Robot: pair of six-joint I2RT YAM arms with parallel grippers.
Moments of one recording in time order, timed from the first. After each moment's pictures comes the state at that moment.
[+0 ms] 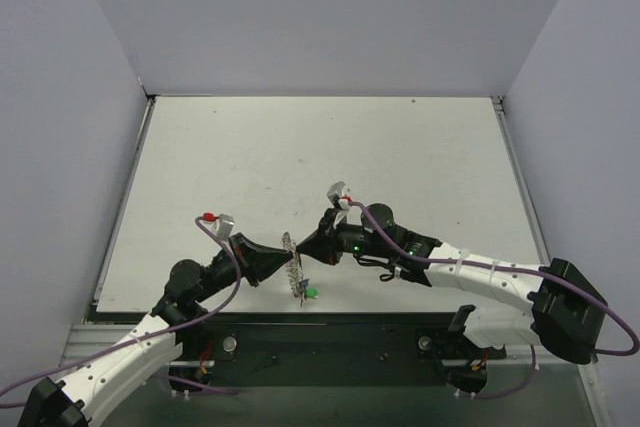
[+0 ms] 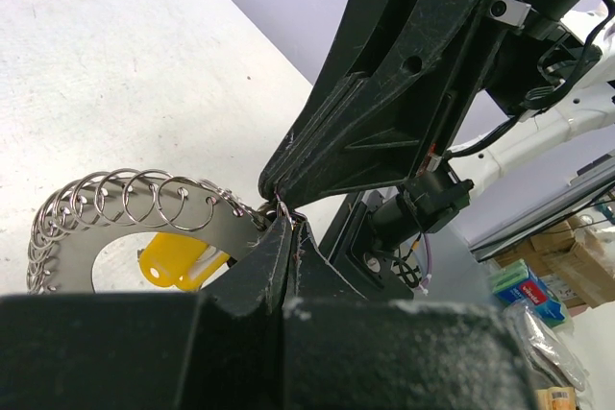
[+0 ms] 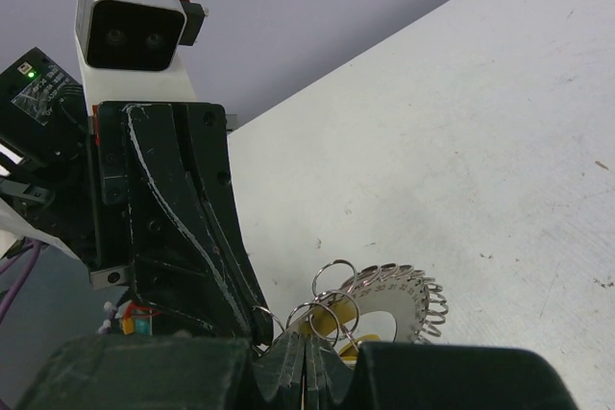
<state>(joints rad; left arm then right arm) -0.65 0.43 0.01 0.60 0.38 -0.80 0.96 1.22 0.61 0.35 -0.31 0.33</state>
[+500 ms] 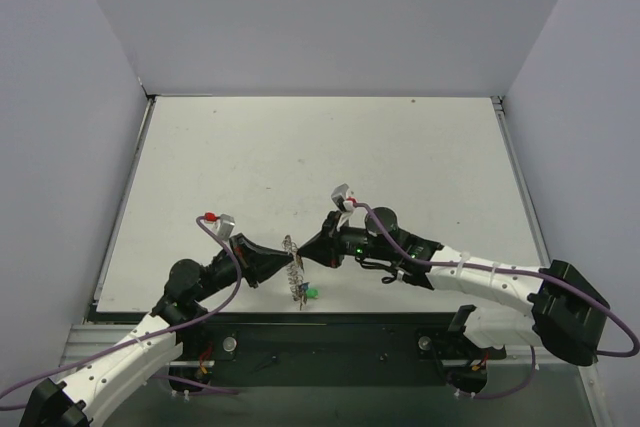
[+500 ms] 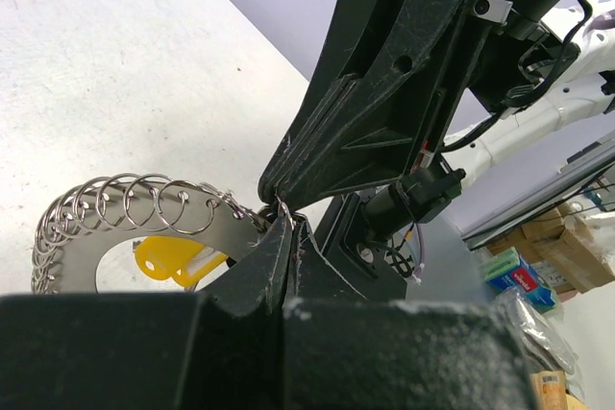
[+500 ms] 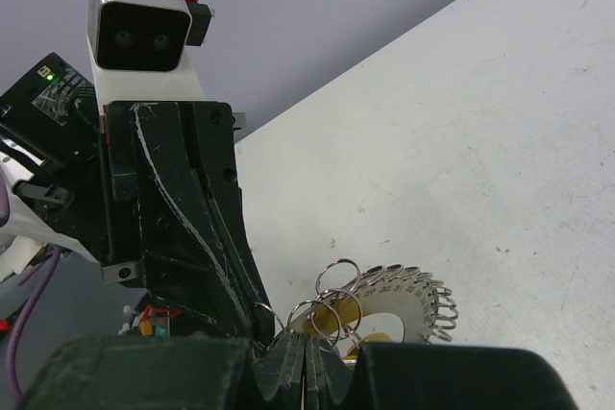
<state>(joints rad) -0.63 0.43 0.01 0.60 0.42 -0.81 0.96 1.22 0.56 0.42 -0.33 0.38</state>
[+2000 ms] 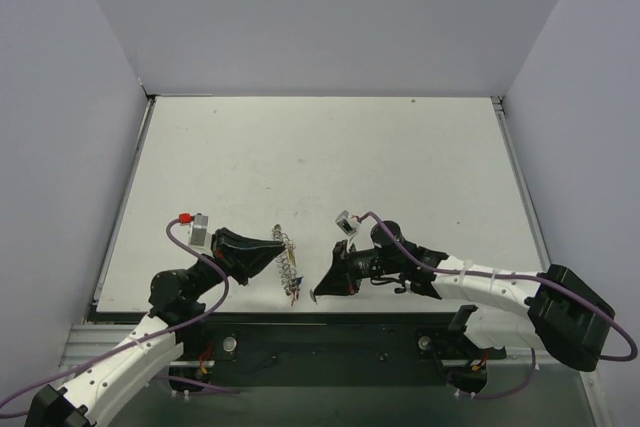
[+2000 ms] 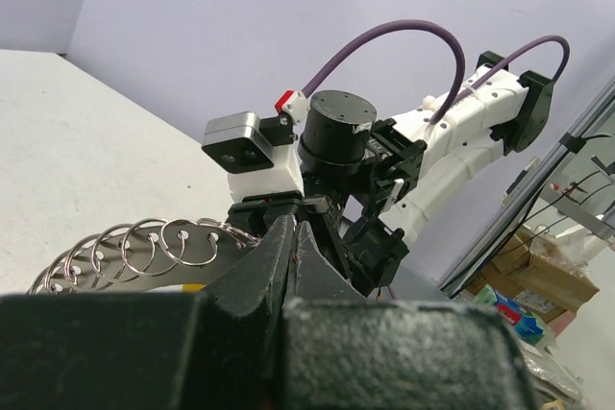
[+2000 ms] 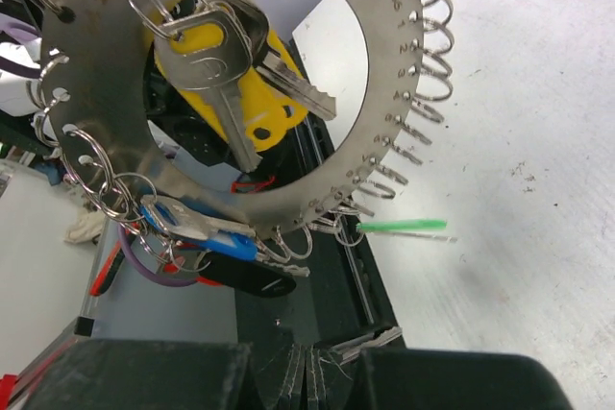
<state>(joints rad) -0.59 0.42 0.02 0.91 0.46 -0.85 0.92 1.18 0.40 0.38 -0.63 0.54</state>
